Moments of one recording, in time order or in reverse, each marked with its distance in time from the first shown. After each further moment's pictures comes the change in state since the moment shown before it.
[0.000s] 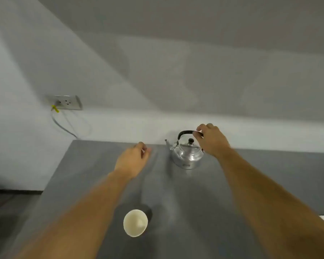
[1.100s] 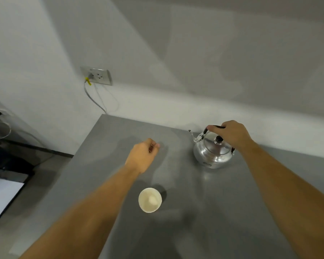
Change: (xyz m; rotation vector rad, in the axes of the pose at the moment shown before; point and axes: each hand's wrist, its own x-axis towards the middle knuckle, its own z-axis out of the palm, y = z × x) left_hand -0.041 -0.048 0.024 -0.182 0.077 -0.215; right_hand 0.013 -0.008 0.025 0.218 -0.251 0.159
